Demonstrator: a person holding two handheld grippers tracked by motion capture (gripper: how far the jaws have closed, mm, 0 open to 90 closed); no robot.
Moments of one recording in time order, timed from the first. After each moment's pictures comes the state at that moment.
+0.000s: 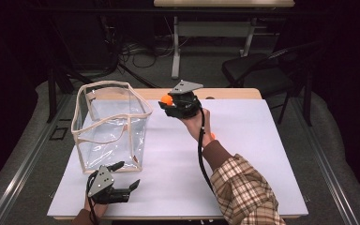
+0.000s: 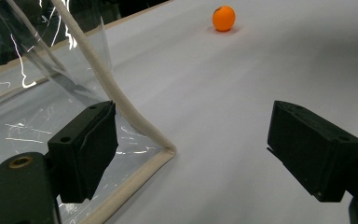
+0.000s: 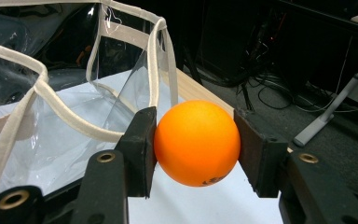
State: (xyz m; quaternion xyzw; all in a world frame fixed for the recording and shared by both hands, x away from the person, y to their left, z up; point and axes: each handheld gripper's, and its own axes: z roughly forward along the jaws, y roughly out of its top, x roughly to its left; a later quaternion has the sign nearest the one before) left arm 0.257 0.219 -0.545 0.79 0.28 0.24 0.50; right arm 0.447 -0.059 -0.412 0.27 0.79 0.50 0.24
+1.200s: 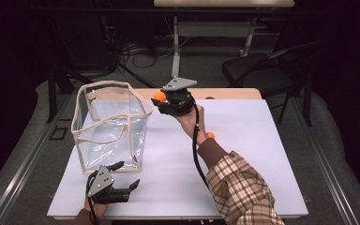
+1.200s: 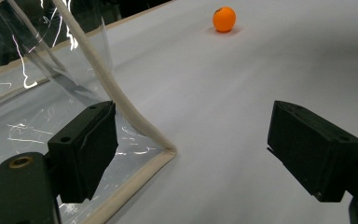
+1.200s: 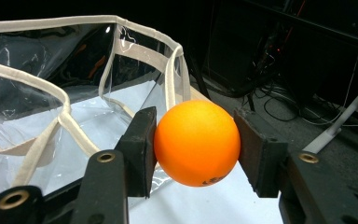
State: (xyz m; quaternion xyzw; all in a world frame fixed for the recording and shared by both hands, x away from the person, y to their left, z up) left arm 0.257 0.220 -0.545 0.78 0.28 0.24 0.50; right arm 0.446 -0.042 -0.398 0.25 0.78 0.51 0.24
